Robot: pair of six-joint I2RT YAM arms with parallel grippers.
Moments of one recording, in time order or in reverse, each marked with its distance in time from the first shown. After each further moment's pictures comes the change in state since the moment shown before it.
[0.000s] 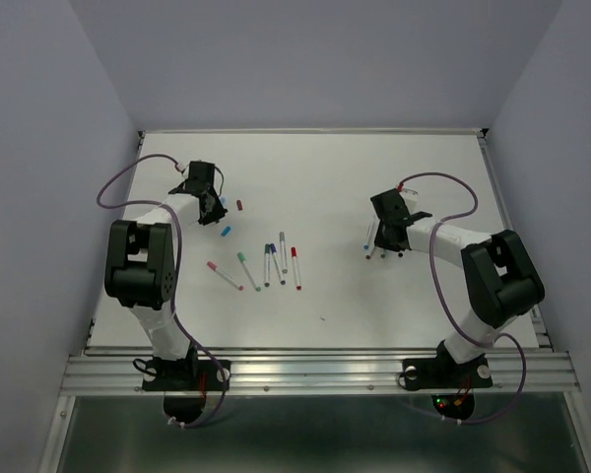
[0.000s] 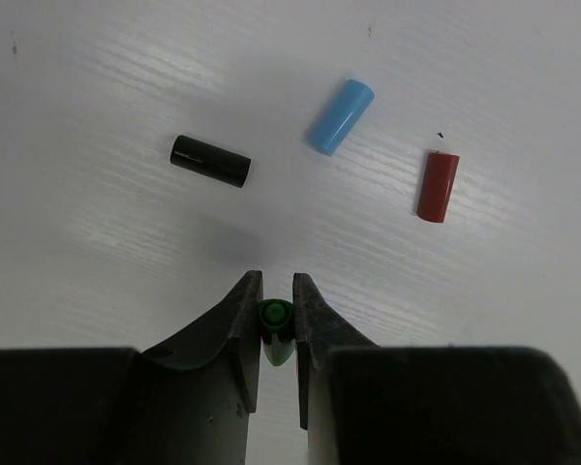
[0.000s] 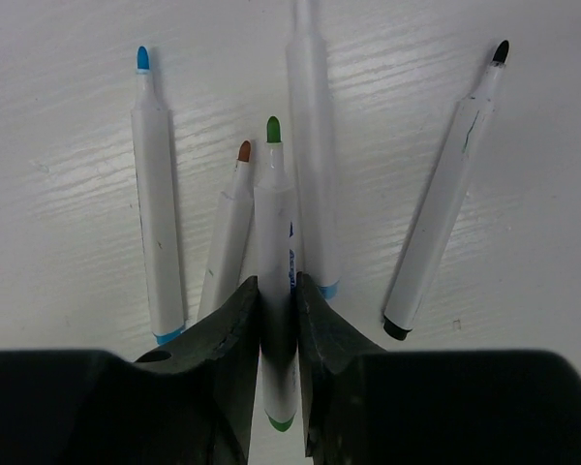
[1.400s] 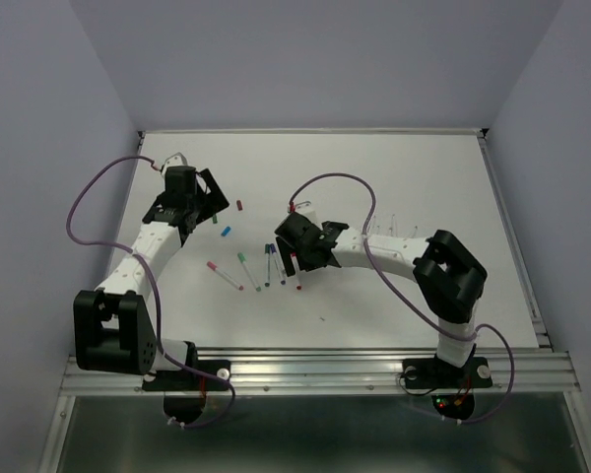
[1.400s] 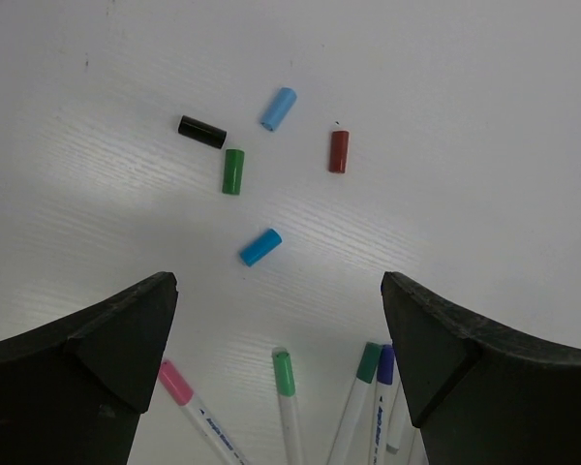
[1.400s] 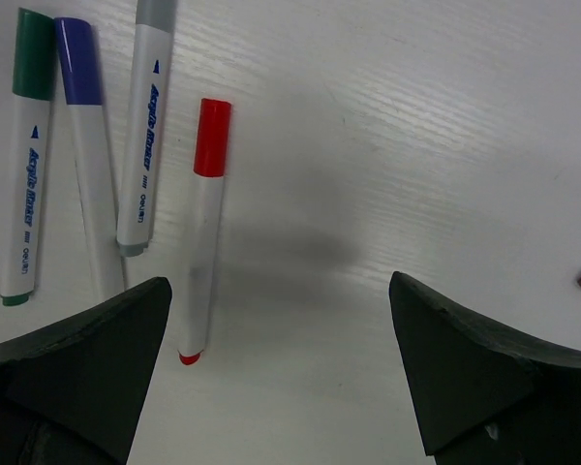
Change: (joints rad) left arm 0.000 -0.418 -0.163 0.001 0.032 -0.046; right arm 0.534 0.185 0.375 -0.211 0.003 -0.097
